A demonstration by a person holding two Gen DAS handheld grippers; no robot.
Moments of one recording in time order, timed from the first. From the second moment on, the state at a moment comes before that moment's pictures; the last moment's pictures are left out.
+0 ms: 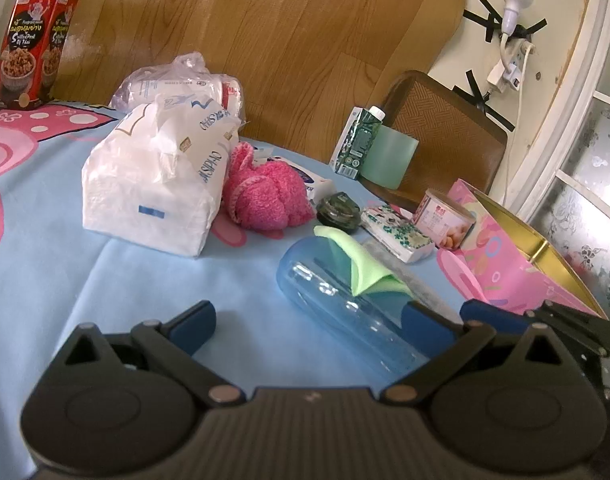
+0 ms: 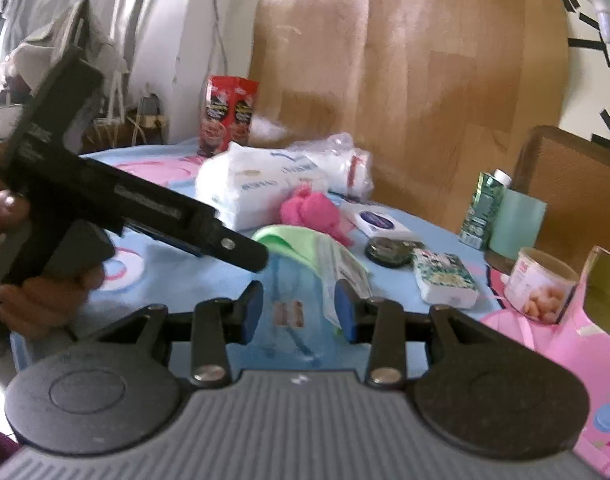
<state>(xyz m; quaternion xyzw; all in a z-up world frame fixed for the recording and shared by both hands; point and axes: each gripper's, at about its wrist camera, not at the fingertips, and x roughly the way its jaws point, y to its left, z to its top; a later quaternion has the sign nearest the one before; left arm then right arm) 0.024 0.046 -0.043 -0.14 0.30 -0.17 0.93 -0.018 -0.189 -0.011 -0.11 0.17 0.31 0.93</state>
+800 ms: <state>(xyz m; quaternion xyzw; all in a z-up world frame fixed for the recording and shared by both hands) 0.025 0.043 -0.043 -0.13 0.30 -0.17 0.93 -0.008 -0.196 -0.024 -0.06 0.26 0.32 0.91</state>
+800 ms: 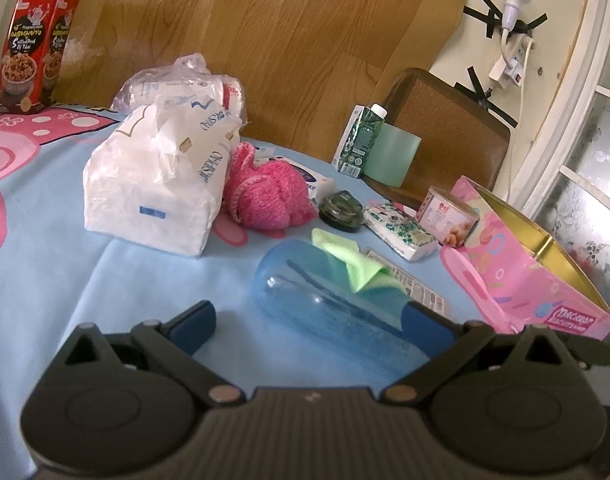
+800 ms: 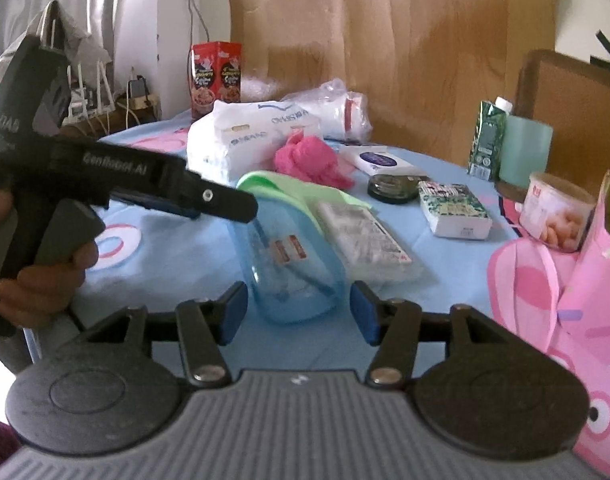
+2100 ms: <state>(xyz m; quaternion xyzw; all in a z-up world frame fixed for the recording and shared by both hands) -0.005 0.003 -0.030 -0.13 0.36 -0.24 0.89 -0.050 -0.269 -0.031 -0.10 0.26 0.37 0.89</state>
